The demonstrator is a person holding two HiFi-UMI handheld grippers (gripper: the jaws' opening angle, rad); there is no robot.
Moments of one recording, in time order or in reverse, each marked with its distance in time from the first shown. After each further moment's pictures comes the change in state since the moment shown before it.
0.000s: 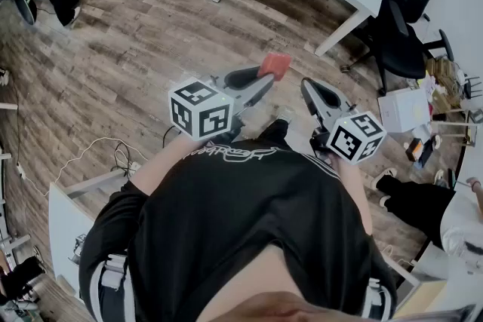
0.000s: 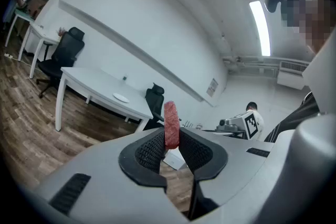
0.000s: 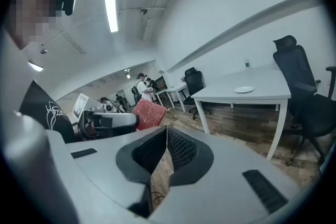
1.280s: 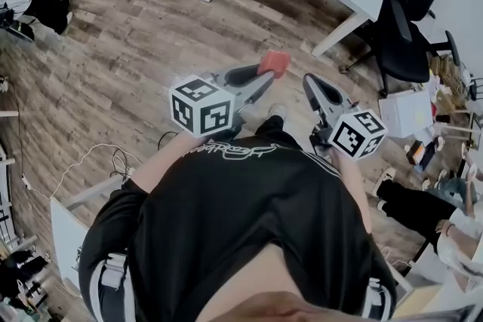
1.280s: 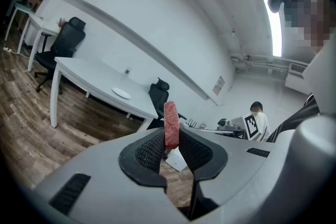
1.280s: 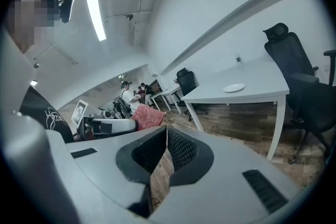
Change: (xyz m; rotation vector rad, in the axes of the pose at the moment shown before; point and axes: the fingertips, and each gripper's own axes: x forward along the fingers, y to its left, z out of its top) left arm 0.120 0.060 0.023 -0.044 0.047 0.022; right arm 0.031 -0.132 0.032 0.086 -0.021 -0.007
